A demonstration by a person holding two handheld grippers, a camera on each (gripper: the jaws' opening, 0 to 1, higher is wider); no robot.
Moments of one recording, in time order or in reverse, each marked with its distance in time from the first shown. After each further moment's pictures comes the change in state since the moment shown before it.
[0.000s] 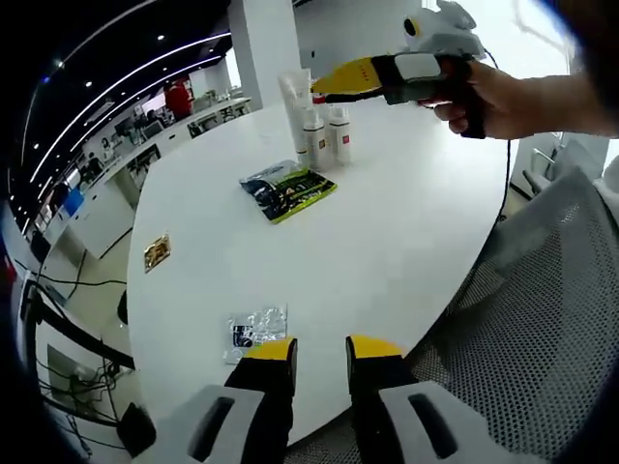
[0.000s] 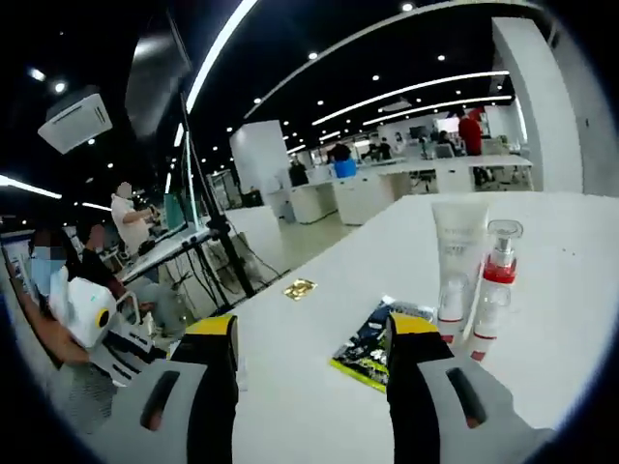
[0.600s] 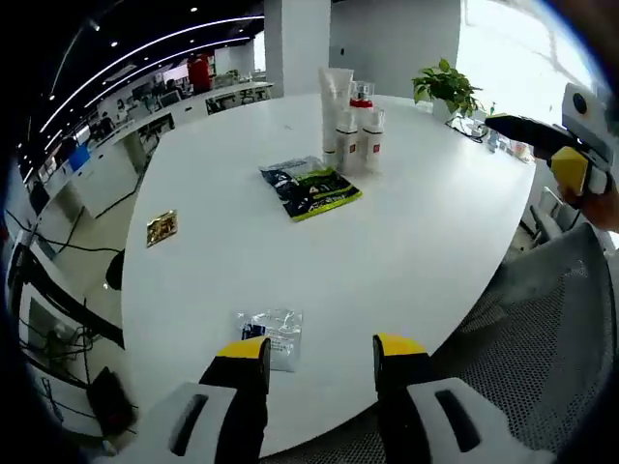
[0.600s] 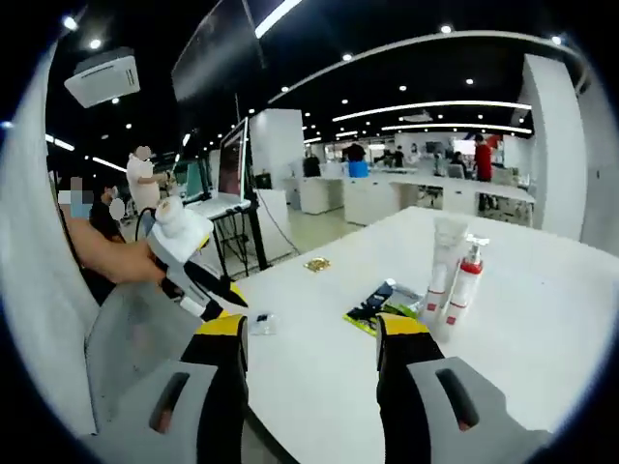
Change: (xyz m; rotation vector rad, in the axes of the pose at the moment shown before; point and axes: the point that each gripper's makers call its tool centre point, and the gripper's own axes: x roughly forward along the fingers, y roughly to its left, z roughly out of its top) left arm 0.014 0.025 -0.001 -0.278 0.082 -0.048; right arm -0.080 0.037 -0.038 -0.336 0.095 -0.088
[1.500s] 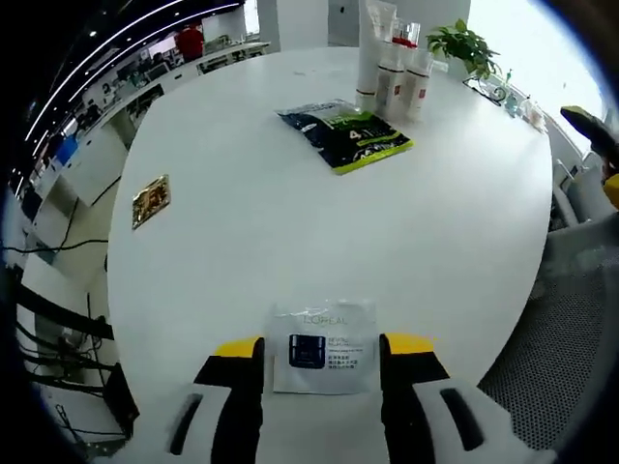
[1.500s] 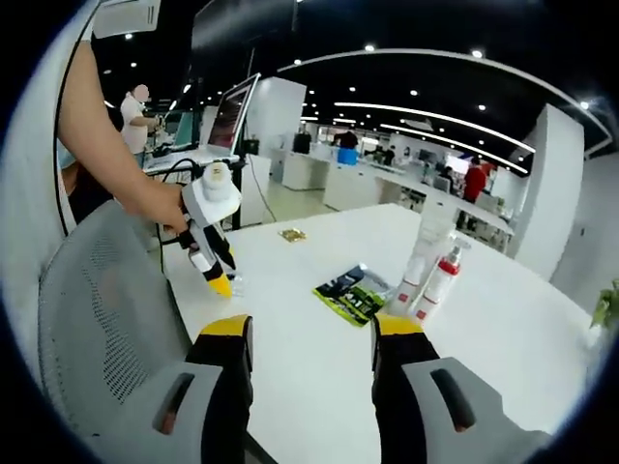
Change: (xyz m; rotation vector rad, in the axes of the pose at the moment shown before) left arm 0.053 0.038 -0.010 0.103 0.169 -0.014; right arm 0.004 -0.016 -0.019 -0.132 0.076 -0.091
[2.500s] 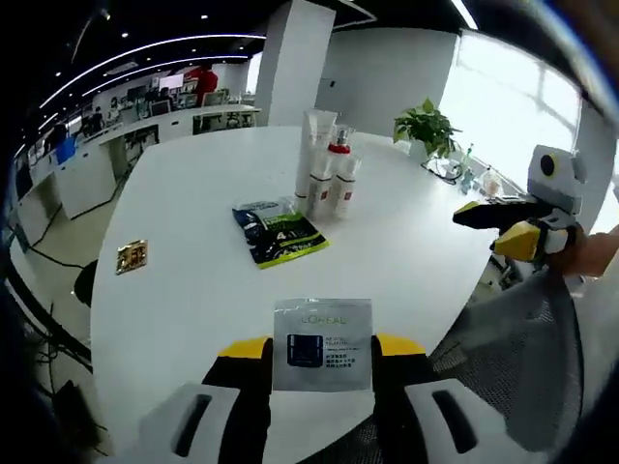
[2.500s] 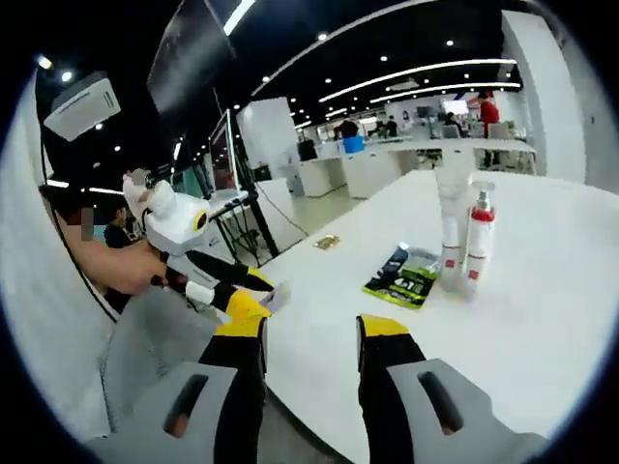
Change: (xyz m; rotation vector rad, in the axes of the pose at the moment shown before) left arm -0.081 -0.093 0.047 -0.073 -0.384 -0.190; right arm 0.008 0.024 0.017 0.491 -0.022 0.251
